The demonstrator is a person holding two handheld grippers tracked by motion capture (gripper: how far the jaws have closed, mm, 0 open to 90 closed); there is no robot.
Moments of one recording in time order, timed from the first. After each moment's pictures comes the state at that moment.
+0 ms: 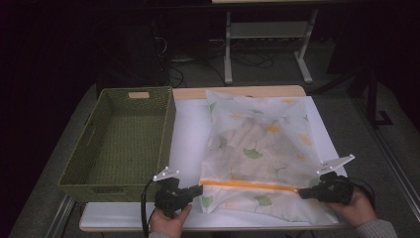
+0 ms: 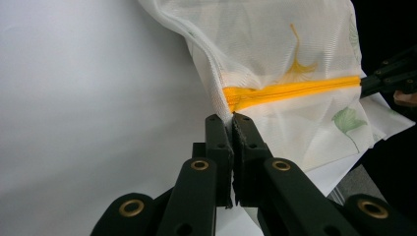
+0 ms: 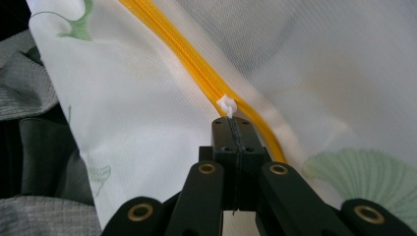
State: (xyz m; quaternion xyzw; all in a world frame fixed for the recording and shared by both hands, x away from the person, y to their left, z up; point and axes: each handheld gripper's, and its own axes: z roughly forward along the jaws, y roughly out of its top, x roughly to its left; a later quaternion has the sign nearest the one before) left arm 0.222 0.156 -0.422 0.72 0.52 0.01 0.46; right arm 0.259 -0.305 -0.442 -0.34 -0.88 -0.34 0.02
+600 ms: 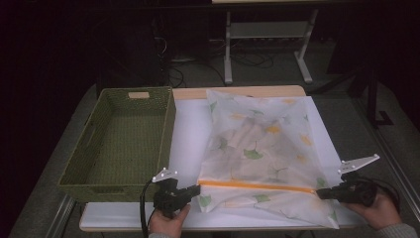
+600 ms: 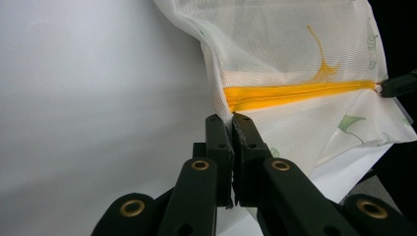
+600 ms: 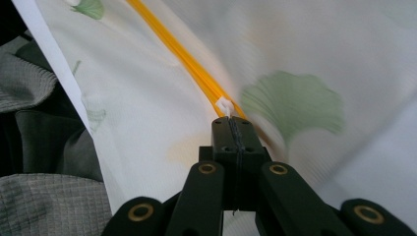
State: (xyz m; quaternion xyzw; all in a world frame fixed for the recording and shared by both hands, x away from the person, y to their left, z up) left arm 0.221 0.158 -0.426 0.72 0.53 0.02 0.45; right arm 0.250 -0.351 -0.432 -0.38 -0.86 -0.33 0.02
